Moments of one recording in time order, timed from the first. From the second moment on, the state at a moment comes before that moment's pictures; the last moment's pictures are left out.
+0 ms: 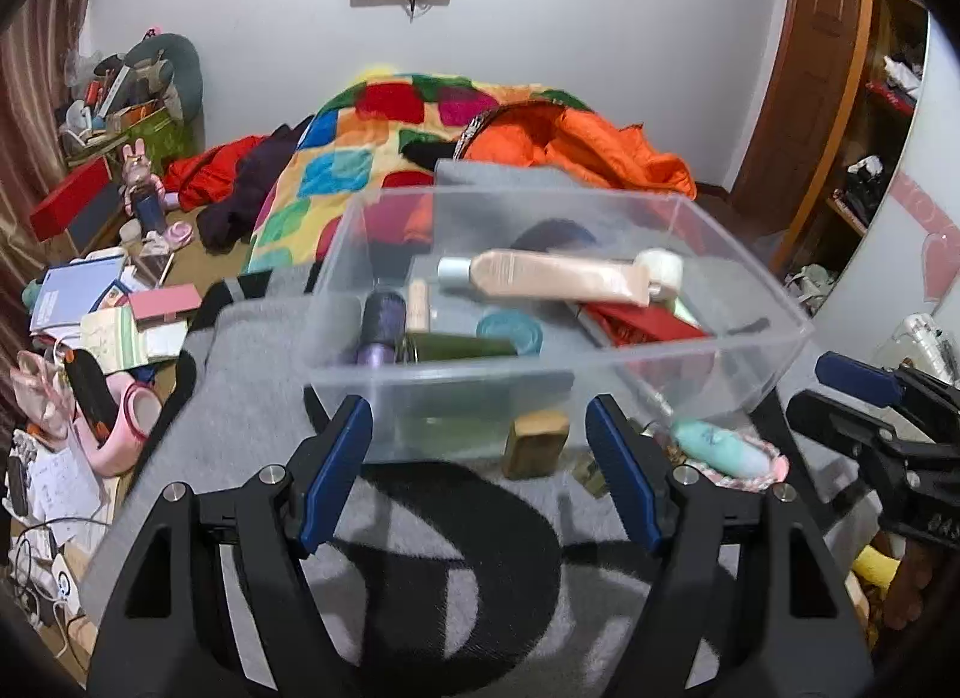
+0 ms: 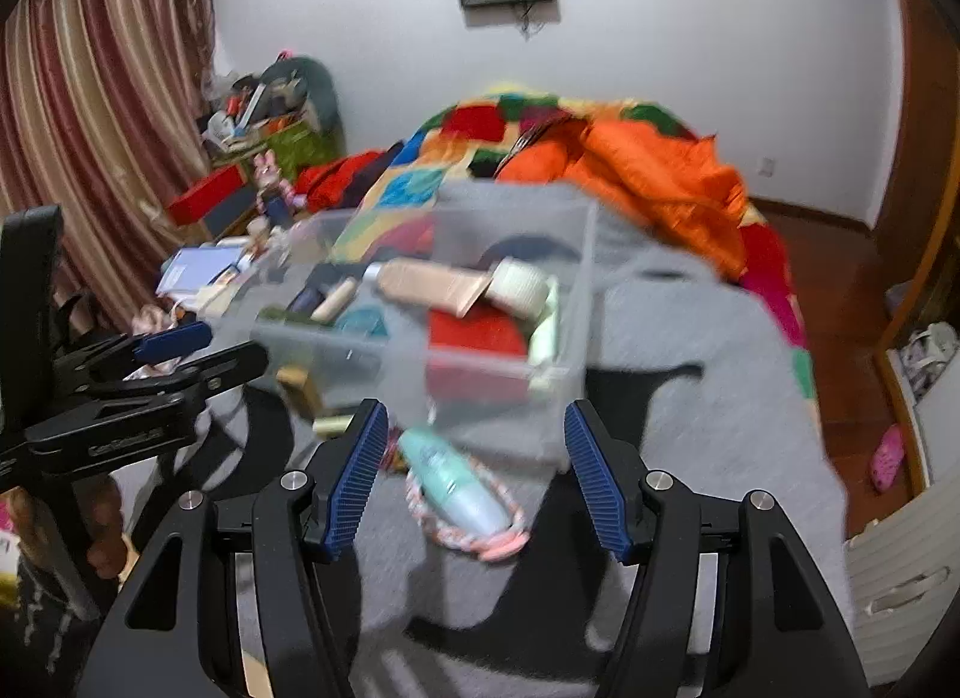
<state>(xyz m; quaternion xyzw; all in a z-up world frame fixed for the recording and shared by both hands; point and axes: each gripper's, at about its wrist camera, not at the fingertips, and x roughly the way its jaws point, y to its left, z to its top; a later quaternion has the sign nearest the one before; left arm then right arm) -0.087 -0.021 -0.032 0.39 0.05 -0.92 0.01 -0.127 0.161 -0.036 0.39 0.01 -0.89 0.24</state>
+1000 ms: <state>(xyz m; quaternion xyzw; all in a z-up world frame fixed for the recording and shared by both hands) -0.092 -0.004 -0.068 0.43 0.07 -0.90 0.00 -0.144 0.129 -0.075 0.43 0.04 -0.85 0.29</state>
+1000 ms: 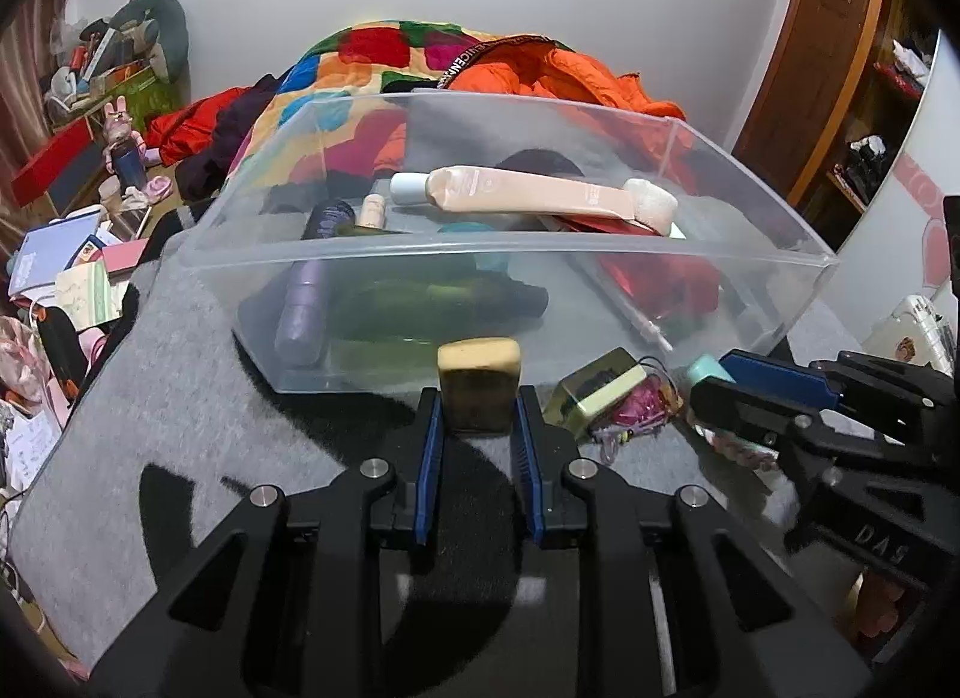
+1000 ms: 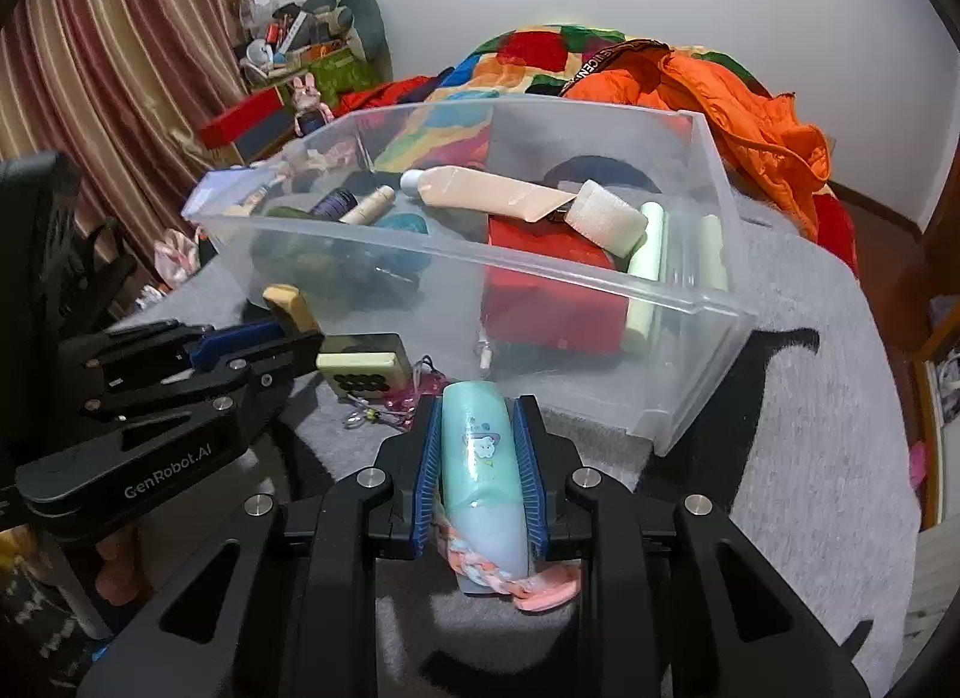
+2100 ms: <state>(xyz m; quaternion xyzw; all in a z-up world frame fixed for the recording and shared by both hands) -0.074 -0.028 0.017 0.33 0.08 -0.94 0.01 -0.156 0.160 0.021 0.31 -0.04 -0.91 0.26</state>
